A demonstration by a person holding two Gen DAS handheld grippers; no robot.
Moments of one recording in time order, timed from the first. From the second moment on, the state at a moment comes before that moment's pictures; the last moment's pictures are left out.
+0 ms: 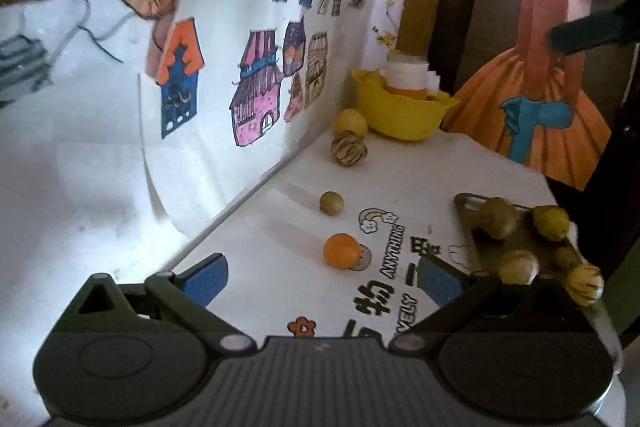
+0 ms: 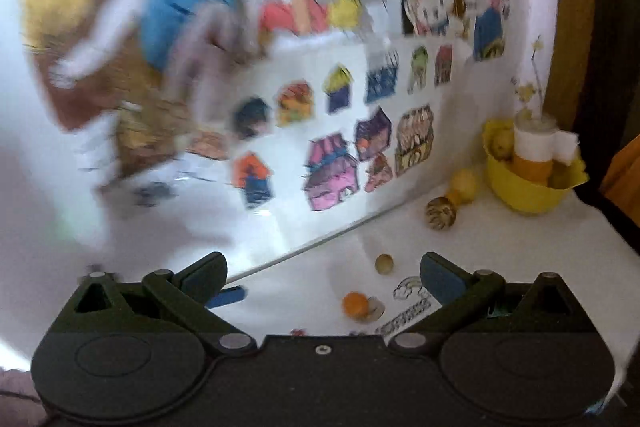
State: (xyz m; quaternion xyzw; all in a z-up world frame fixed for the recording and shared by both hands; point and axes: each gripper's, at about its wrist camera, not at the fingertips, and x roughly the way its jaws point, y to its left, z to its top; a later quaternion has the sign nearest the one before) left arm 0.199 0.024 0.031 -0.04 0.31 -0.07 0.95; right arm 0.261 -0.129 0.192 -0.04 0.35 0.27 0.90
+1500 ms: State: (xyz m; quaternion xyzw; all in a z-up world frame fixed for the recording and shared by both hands) left arm 0.289 -0.009 -0.031 -0.04 0.36 -0.08 0.93; right arm 0.430 -0.108 -0.005 -0.04 0.43 0.27 0.86
